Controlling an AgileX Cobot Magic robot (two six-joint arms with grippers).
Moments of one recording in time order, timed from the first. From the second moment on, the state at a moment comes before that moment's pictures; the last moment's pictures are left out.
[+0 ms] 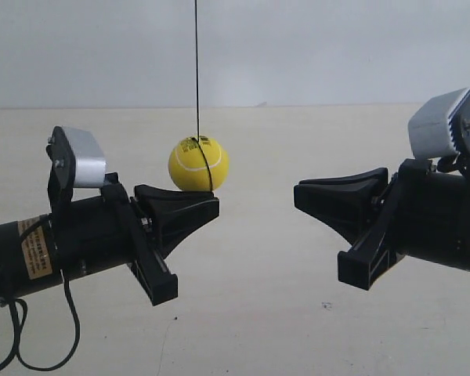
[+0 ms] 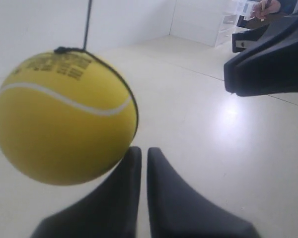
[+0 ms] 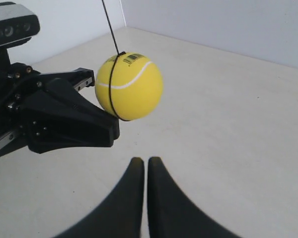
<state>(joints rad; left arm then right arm) -0.48 1.65 -0.42 0.64 -1.06 -0.38 0.37 1.20 -0.37 -0.99 -0.75 0.87</state>
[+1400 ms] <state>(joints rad) -0.49 1.65 -0.42 0.67 -1.05 -0.38 0.37 1.39 -0.37 -0.96 -0.96 0.74</state>
